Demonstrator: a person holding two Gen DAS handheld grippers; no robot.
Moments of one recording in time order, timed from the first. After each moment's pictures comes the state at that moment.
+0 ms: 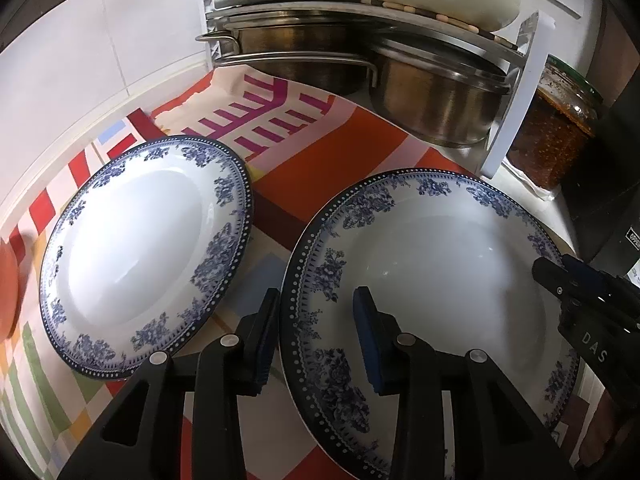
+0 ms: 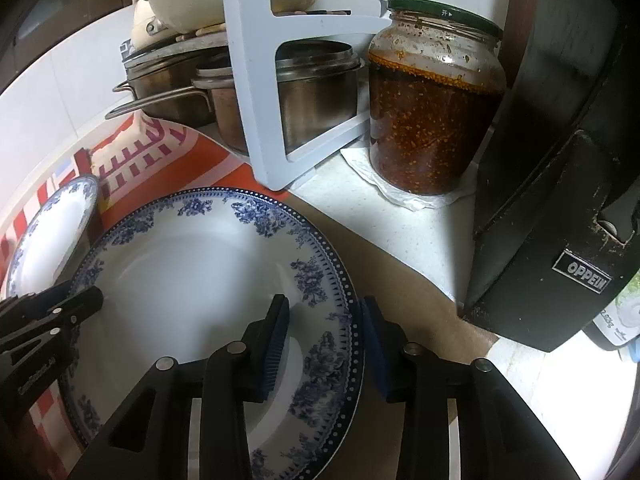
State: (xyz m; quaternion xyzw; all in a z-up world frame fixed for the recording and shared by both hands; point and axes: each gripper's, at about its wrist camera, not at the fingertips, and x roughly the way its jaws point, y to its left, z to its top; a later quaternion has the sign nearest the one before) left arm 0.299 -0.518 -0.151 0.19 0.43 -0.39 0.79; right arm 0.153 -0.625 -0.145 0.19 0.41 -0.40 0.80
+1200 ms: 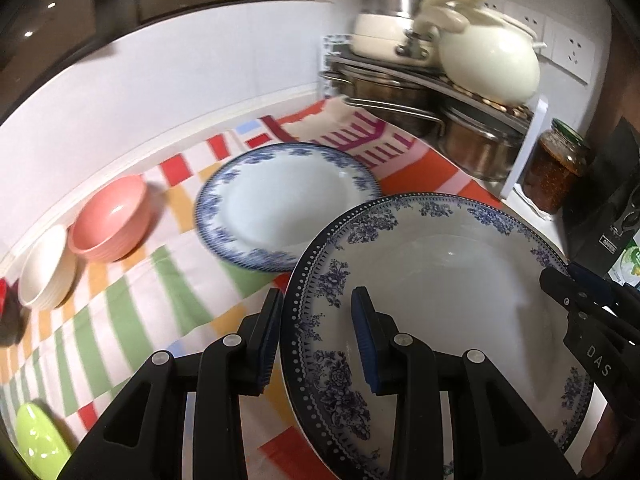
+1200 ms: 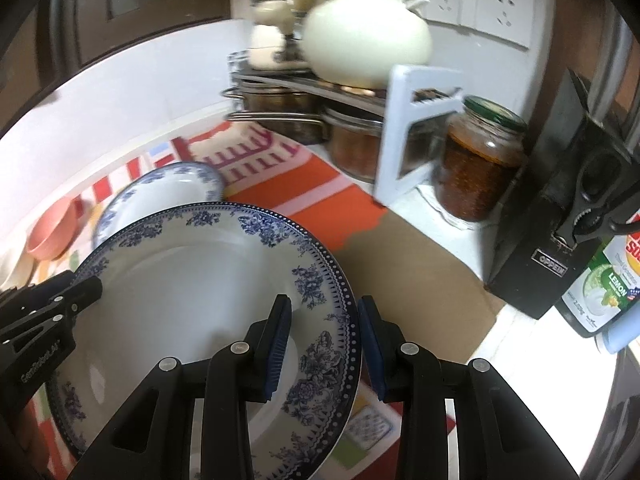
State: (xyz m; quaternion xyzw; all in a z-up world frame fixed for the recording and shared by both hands) left arm 0.279 -0.367 -0.075 0.14 0.40 -0.31 0.85; right arm 0.154 -0.503 -0.077 0.13 0.39 -0.33 0.85
